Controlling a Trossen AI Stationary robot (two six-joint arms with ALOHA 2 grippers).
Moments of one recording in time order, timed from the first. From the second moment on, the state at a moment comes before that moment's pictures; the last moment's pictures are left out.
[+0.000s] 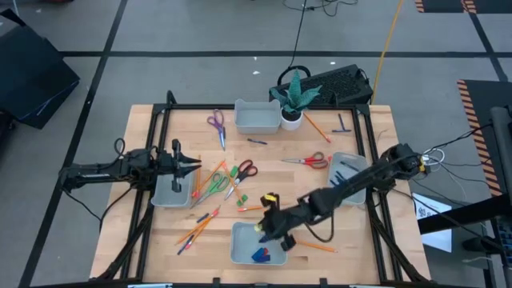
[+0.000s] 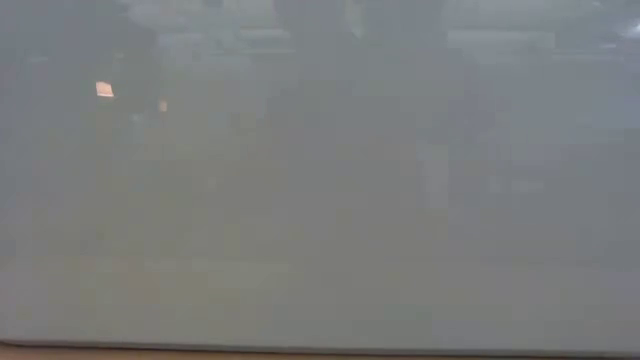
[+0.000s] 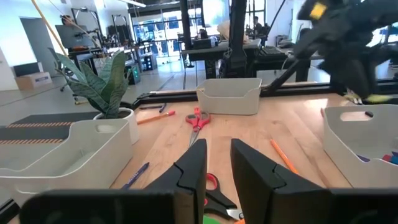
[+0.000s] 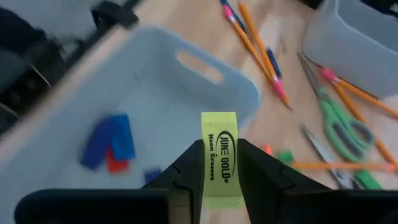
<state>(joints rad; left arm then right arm) 0.07 0.03 0.03 0.00 -0.01 0.10 0.45 1.80 1.29 -0.27 0.16 -0.15</state>
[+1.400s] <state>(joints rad) 0.07 0.03 0.03 0.00 -0.01 0.10 0.51 1.60 1.31 -0.38 0.31 0.09</state>
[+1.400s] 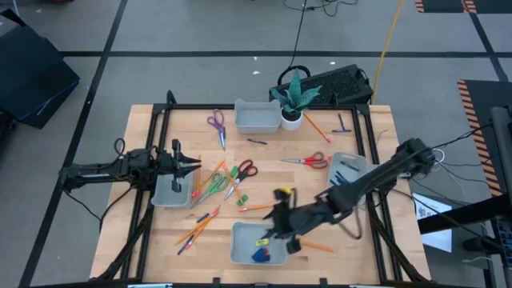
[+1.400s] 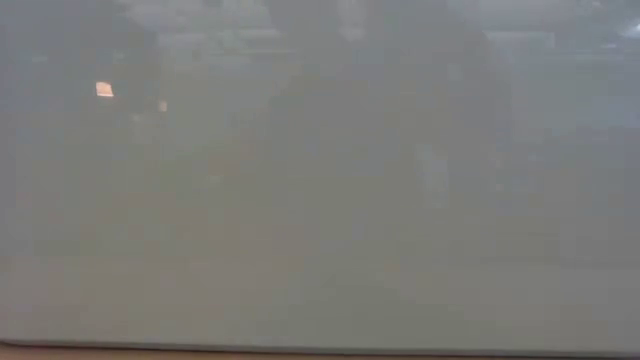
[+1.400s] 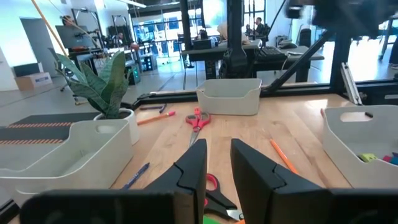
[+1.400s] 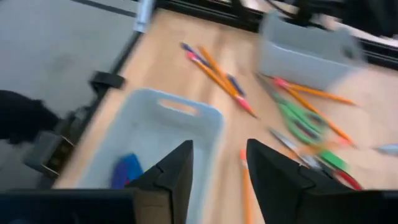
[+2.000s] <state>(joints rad) 0.07 0.03 0.03 0.00 -0.01 0.10 0.07 1.32 0.91 -0.65 0.28 0.43</state>
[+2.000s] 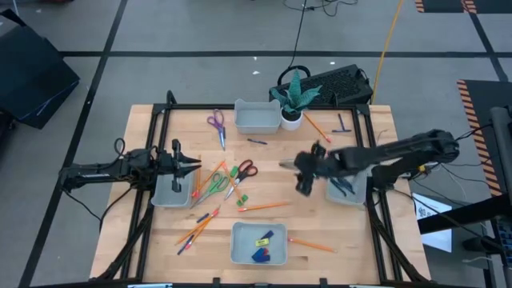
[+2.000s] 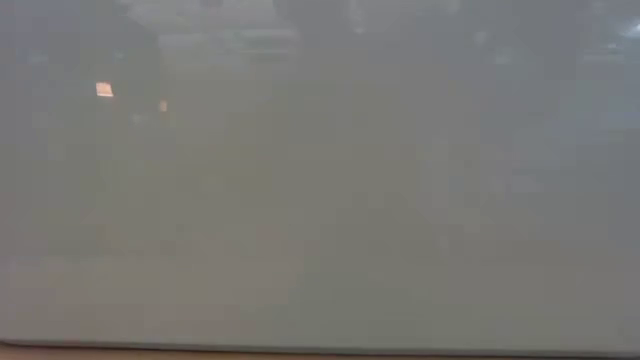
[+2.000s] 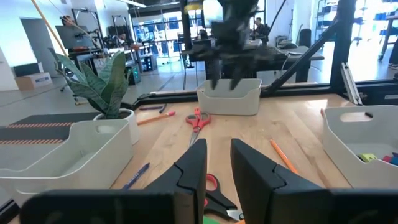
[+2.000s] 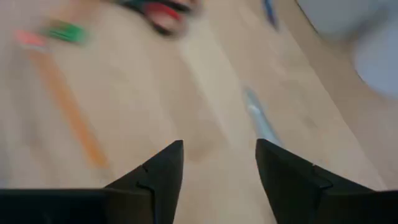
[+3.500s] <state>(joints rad) 0.07 0.03 0.03 0.00 -0.01 0.10 -0.50 1.64 0.86 -0.79 0.08 -0.43</state>
